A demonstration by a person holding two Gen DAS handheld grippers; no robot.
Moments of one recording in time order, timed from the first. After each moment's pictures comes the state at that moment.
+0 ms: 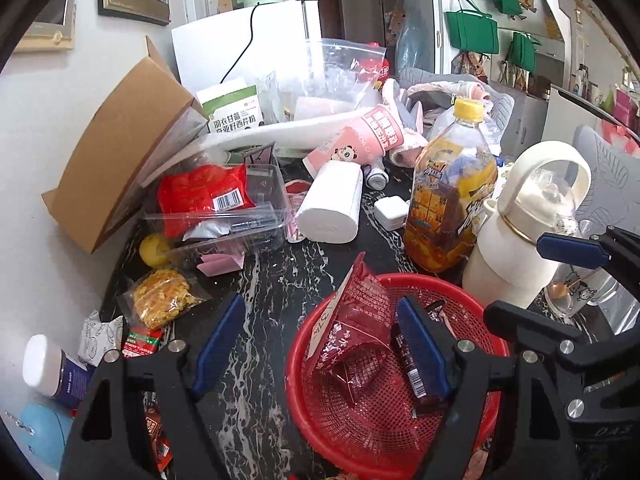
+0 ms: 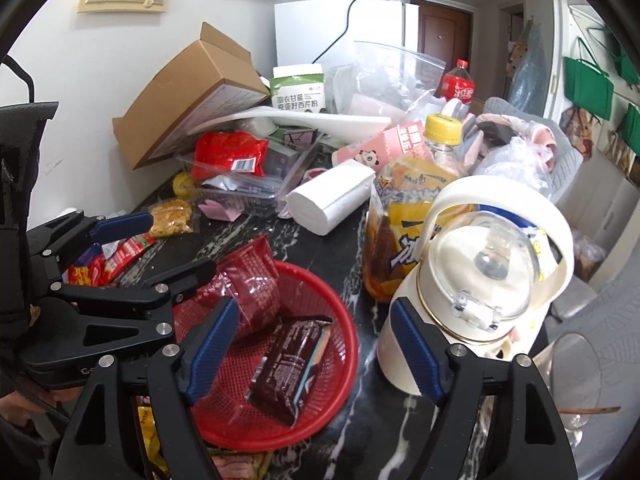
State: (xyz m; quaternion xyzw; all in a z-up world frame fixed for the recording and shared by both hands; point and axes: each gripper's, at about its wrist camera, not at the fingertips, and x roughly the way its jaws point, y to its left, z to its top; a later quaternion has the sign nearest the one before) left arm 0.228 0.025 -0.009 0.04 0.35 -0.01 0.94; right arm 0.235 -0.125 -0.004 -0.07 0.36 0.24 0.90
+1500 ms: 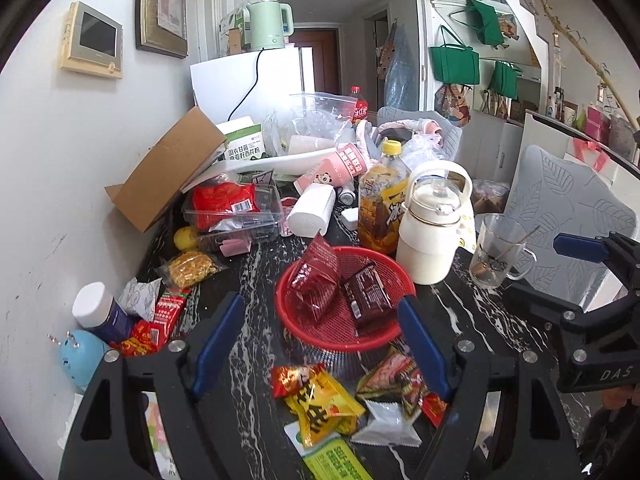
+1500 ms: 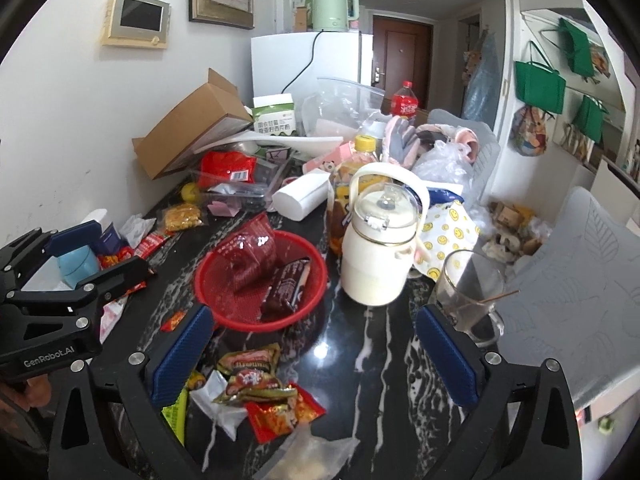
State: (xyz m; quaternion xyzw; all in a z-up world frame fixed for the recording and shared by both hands) left arm 0.065 0.009 0.048 0.03 0.30 -0.02 0.95; right arm 0.098 -0.185 0.052 -0.06 0.34 0.18 0.92
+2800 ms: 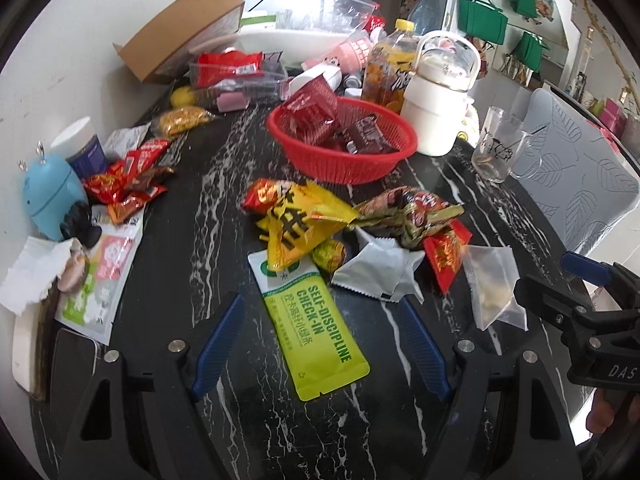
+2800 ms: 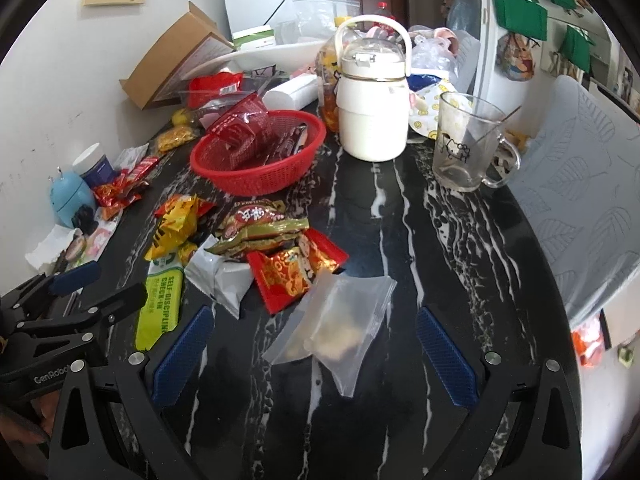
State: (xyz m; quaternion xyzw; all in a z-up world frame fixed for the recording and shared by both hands) left arm 0.003 0.012 -0.071 -0.04 0.43 -0.01 0.90; right arm 0.031 -0.200 -0.053 -0.01 0.43 0.15 0.89
